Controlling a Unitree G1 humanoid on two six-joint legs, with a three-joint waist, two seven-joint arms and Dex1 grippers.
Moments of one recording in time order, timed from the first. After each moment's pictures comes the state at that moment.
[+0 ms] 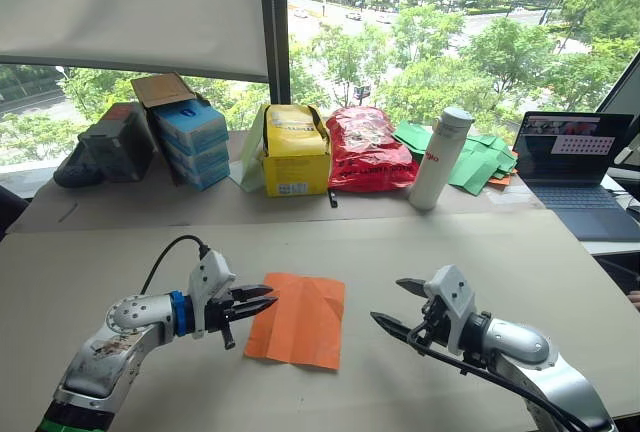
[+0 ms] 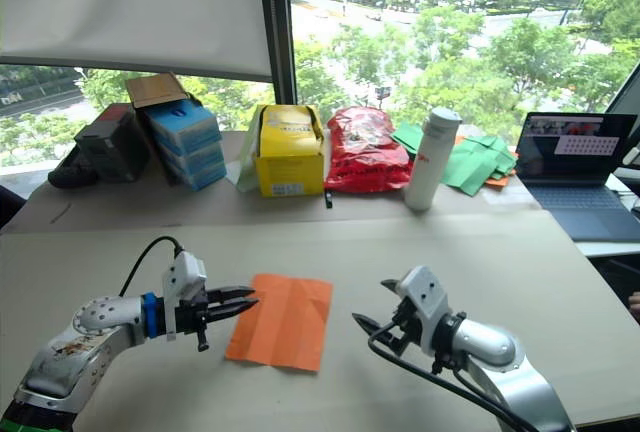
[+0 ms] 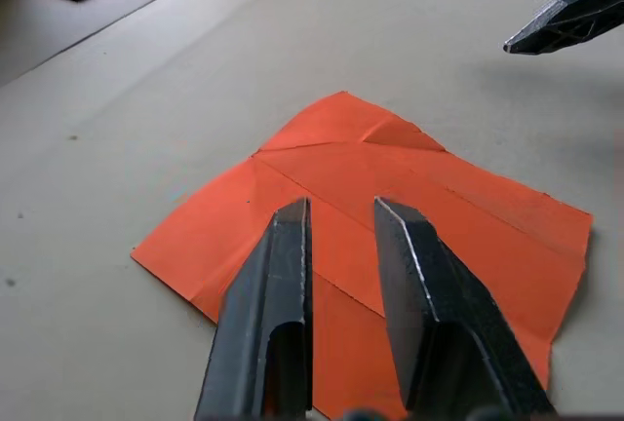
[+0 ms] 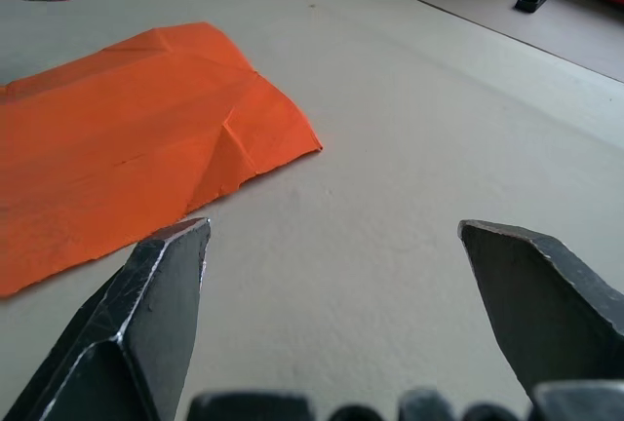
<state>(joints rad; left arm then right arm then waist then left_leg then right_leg) -0.12 0.69 -0.05 -0.22 -0.41 0.40 -0.97 0.02 -0.57 0.04 -0.48 0.30 0.48 0.65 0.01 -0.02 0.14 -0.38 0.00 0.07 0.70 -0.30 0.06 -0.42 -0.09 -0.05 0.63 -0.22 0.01</state>
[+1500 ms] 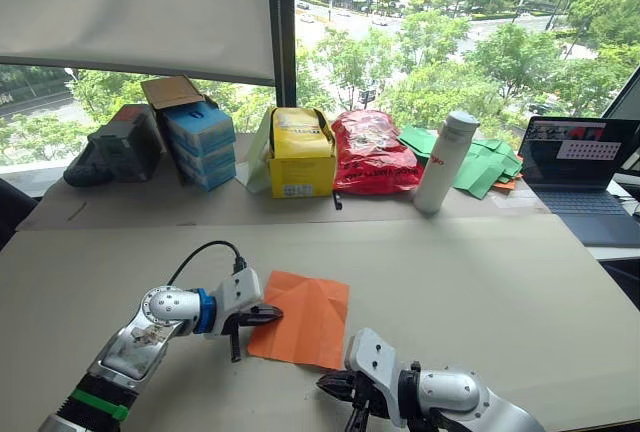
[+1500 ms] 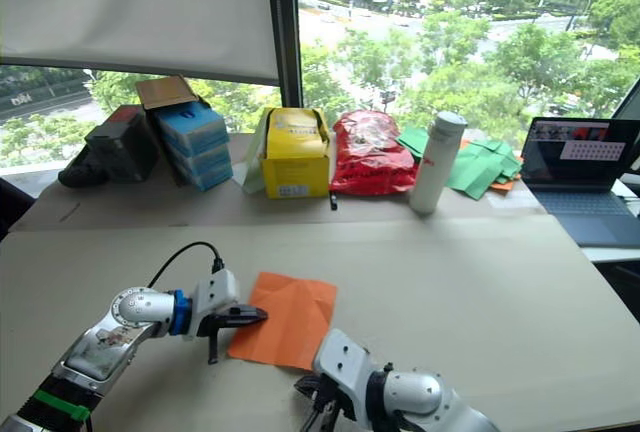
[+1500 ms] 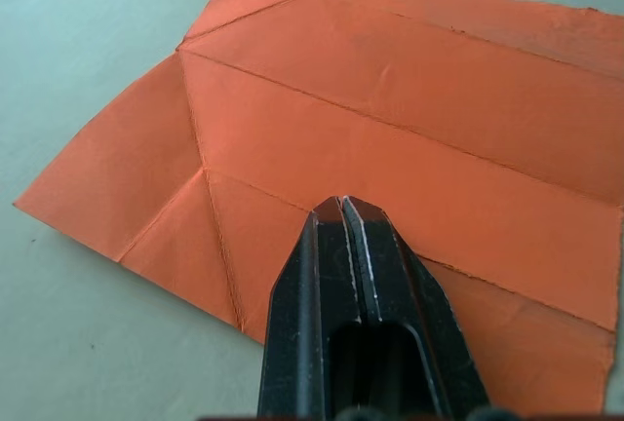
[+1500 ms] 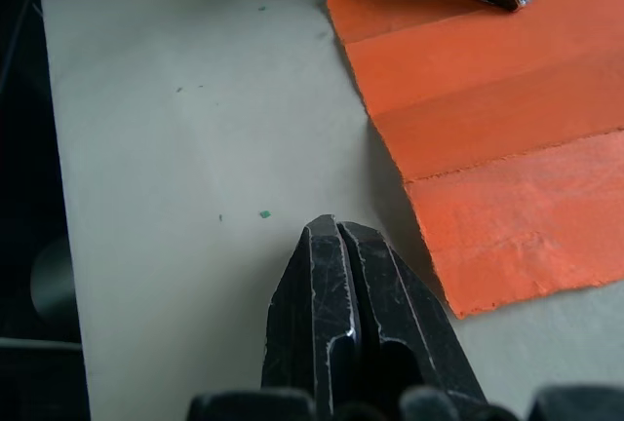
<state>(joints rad) -0.26 0.72 -0.23 -0.07 -0.18 0.28 -1.07 0.04 -0.55 0.51 -0.69 0.20 0.72 0.58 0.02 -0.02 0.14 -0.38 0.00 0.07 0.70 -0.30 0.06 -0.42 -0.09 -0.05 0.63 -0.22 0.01</state>
